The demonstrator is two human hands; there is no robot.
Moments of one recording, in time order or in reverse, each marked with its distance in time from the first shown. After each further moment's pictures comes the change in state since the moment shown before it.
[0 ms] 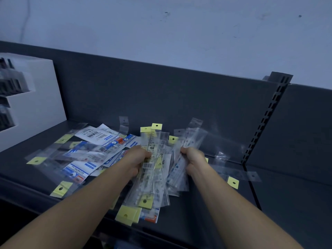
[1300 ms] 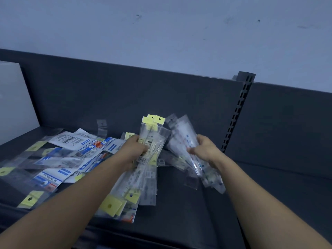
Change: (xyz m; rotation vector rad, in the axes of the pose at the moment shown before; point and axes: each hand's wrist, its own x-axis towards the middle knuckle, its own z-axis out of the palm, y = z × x) left_hand -0.016 0.029 0.046 0.215 -0.065 0.210; right_hand -0.018 -0.066 -0.099 -0.885 -0.084 -0.423
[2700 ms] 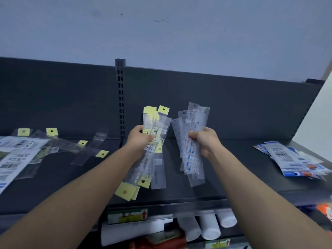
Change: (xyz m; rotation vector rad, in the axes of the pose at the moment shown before) left_hand -0.114 0.059 0.331 -0.141 -0.194 0.107; right_hand -0.152 0.181 -0.258 0.710 0.458 0.222
